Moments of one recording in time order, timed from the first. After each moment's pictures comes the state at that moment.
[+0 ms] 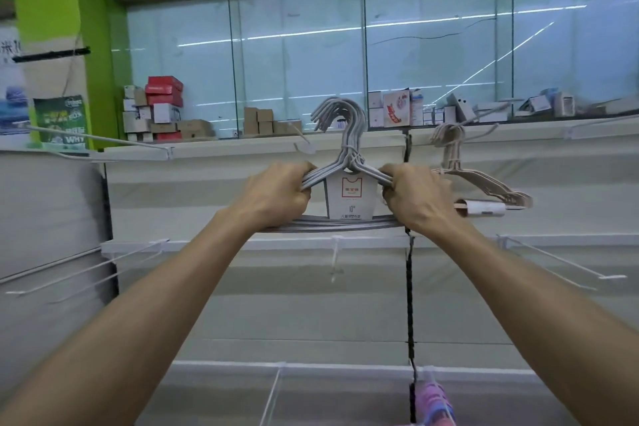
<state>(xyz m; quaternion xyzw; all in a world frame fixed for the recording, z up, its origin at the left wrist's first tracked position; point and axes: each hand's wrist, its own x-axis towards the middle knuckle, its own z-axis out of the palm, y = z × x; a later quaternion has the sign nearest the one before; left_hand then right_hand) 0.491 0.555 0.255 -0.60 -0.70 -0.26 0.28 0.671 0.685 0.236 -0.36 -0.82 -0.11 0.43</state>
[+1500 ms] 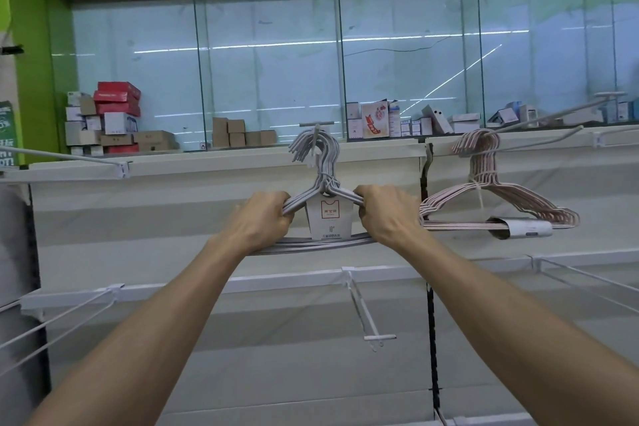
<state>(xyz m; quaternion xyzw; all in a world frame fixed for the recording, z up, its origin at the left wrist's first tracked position) 0.327 0.674 0.246 -0.62 -0.70 -0.27 0.24 0.525 0.773 0.239 -0.41 -0.81 -0.15 0.38</state>
